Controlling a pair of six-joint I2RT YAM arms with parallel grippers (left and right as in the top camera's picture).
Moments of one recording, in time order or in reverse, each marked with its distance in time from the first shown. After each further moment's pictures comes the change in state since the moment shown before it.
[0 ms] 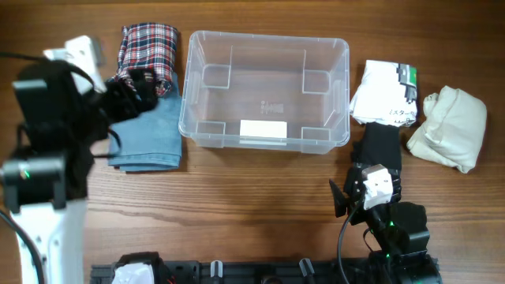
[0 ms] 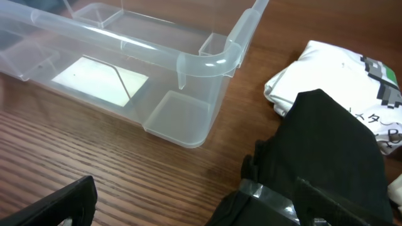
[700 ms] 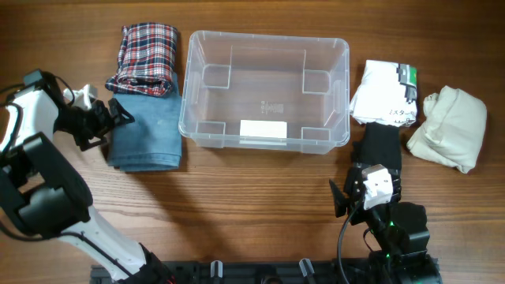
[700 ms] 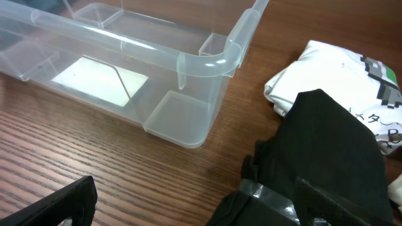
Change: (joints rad) left arm 0.402 0.875 0.019 -0.088 0.223 0.371; right arm 0.000 0.000 0.000 0.000 0.000 0.000
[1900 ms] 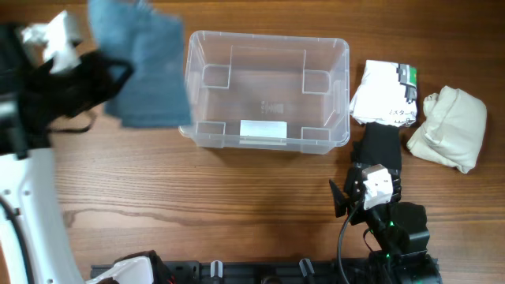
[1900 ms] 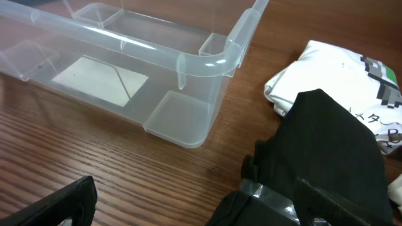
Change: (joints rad) left arm -0.285 -0.638 0.339 -0.207 0.153 -0.378; right arm 0.000 0.000 0.000 0.000 0.000 0.000
